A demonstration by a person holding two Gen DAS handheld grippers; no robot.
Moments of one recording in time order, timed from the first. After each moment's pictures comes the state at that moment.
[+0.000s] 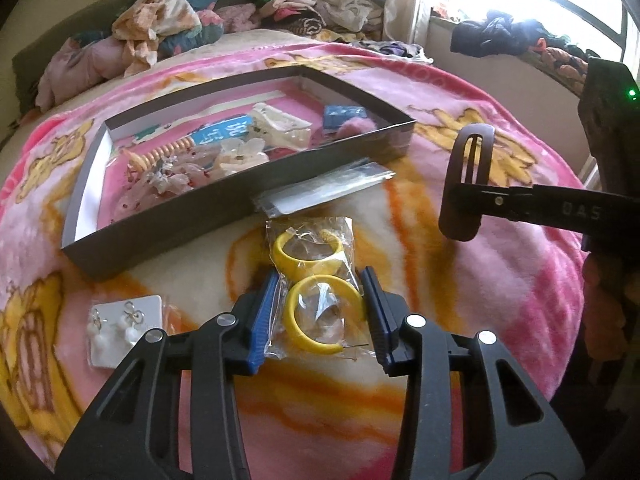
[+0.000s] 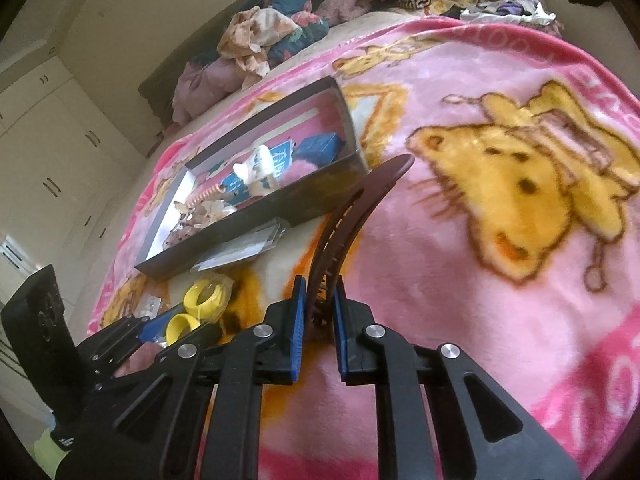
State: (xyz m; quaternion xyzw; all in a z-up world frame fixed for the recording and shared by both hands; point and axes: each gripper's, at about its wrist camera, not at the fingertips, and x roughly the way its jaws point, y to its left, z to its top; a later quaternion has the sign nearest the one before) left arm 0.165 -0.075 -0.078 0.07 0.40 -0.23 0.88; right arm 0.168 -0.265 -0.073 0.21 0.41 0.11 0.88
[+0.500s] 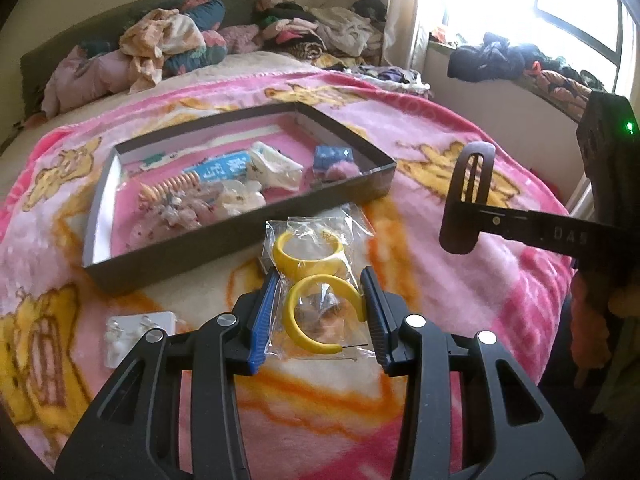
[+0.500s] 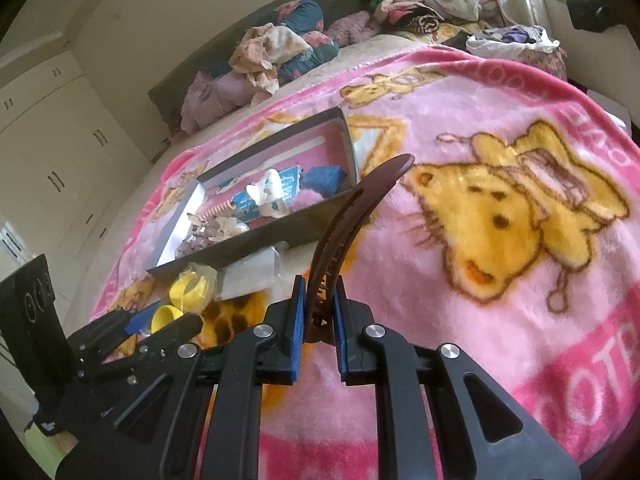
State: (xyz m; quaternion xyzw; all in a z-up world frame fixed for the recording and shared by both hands) left arm 0.154 -0.073 -0.046 0.05 0.37 -0.23 0.90; right arm 0.153 -0.272 -0.046 0.18 0.38 0.12 0.90
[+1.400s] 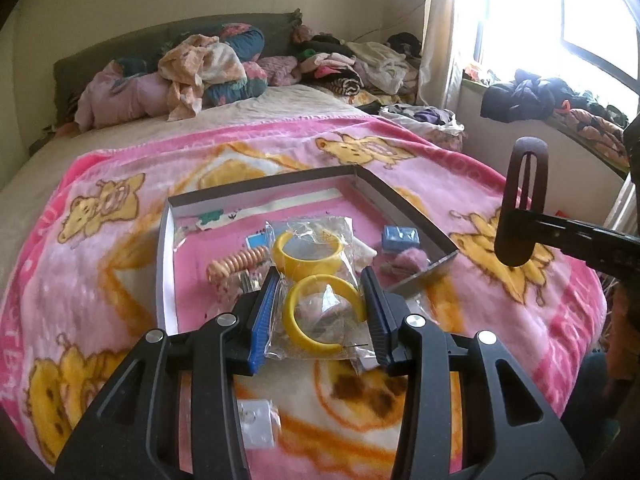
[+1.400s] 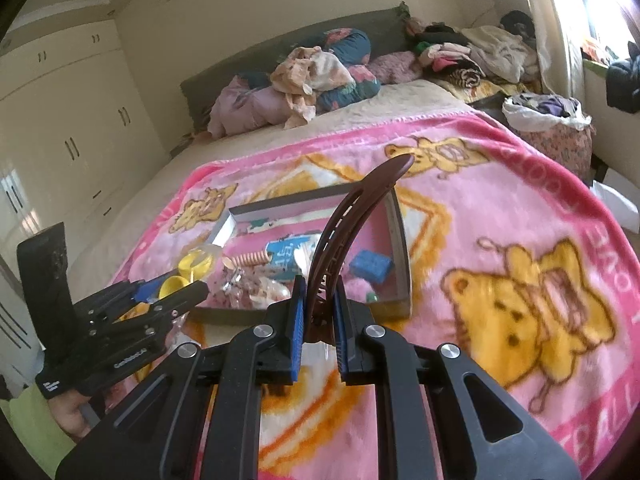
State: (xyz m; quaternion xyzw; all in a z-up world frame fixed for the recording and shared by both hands) left arm 0.203 -0.039 -0.002 0.03 0.32 -0.17 0.93; right arm 0.189 -0.240 0.024 0.10 0.33 0.15 0.93
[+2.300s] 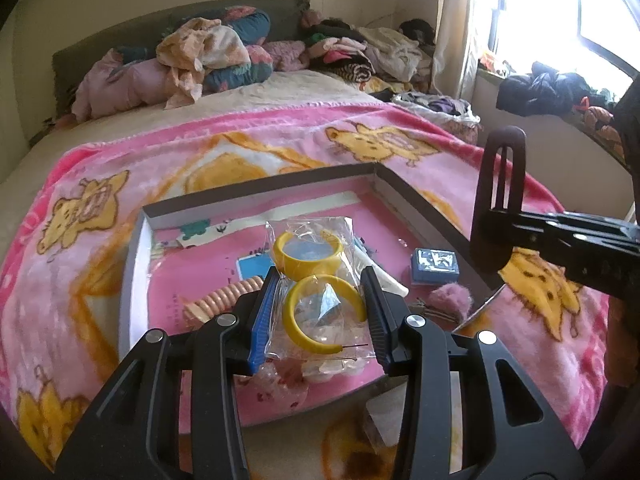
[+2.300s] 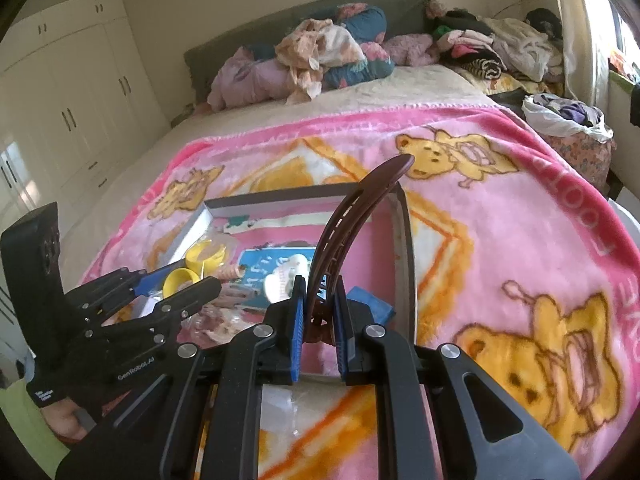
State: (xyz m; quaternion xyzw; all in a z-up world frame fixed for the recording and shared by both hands) left arm 0.270 -0.062 -0.025 0.03 0.35 -0.16 0.92; right arm 0.281 -0.231 -0.006 0.06 0.38 0.16 0.91
